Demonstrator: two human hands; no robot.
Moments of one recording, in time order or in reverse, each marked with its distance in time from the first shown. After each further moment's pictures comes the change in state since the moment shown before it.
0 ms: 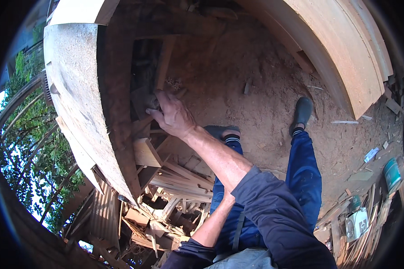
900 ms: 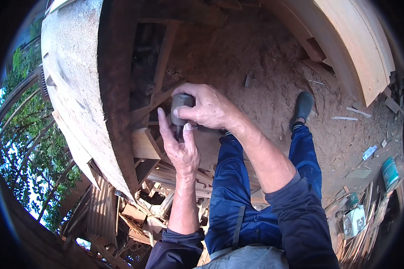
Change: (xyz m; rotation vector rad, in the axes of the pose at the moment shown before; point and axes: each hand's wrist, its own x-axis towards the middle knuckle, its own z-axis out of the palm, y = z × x) left_hand 0.136 0.207 -0.130 0.214 0.432 0.337; right_hand -0.011 -0.036 -0.099 0.056 -0.373 0.270
